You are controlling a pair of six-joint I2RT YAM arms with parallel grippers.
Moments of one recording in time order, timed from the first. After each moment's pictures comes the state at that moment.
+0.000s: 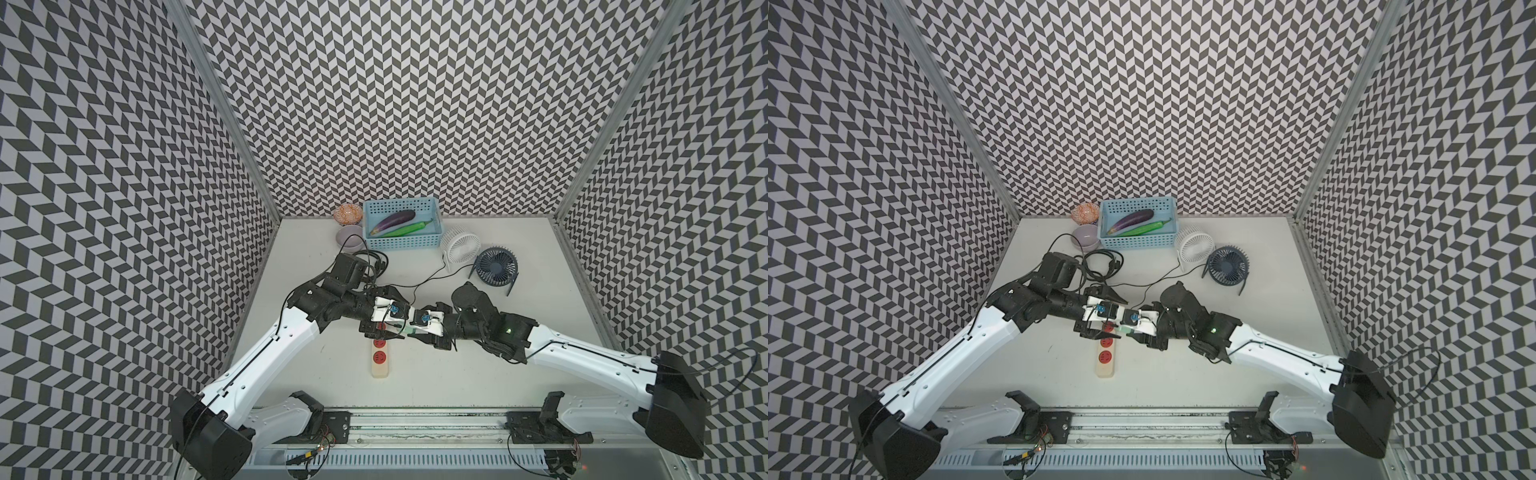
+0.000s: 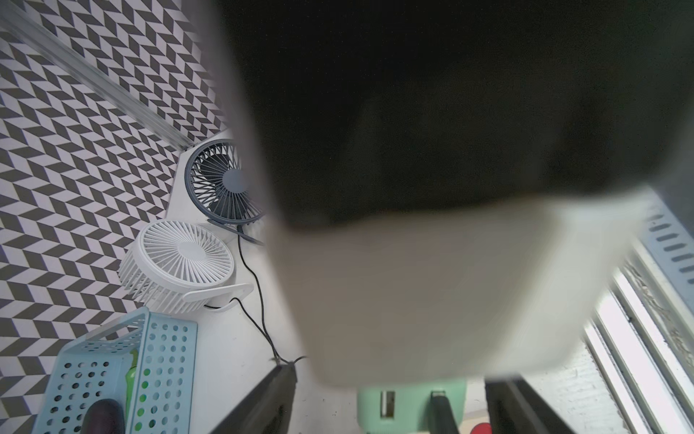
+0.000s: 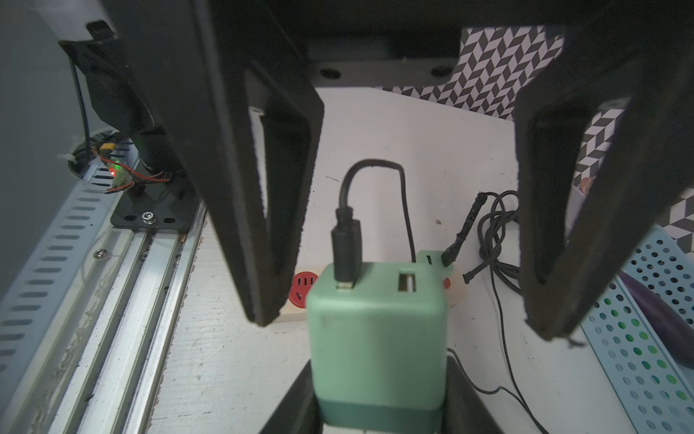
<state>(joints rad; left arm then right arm) -0.54 1.16 1.09 -0.83 0.69 1.15 0.95 1.24 0.83 -0.09 -0.30 -0.51</state>
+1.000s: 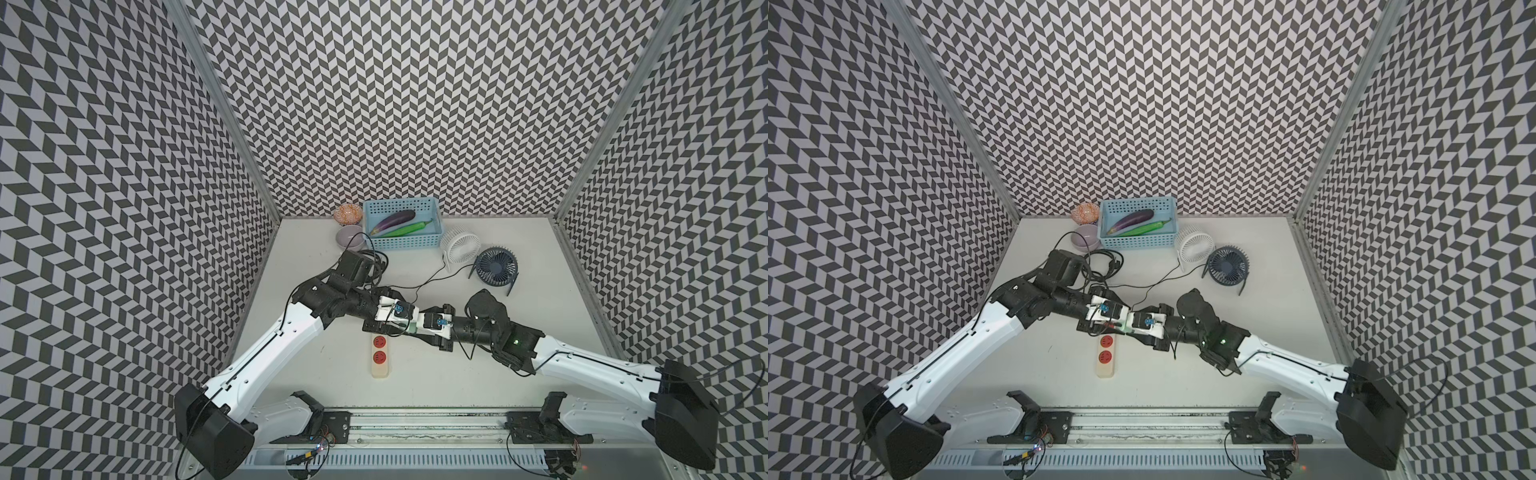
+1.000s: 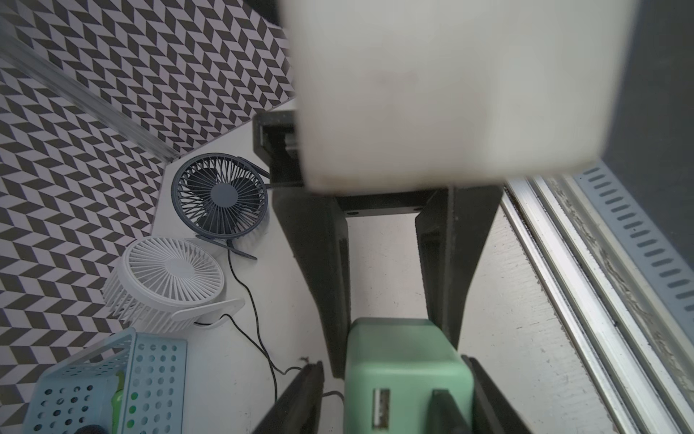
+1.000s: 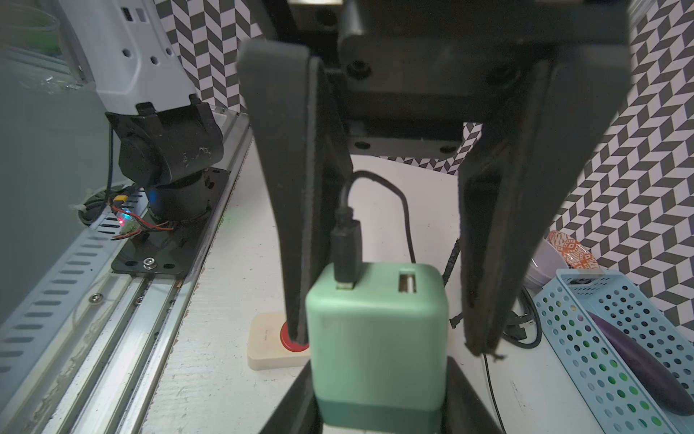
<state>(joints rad) -0.57 1.19 1.13 -0.86 0.71 1.15 0.91 1.18 0.67 0.21 -0.39 -0.46</state>
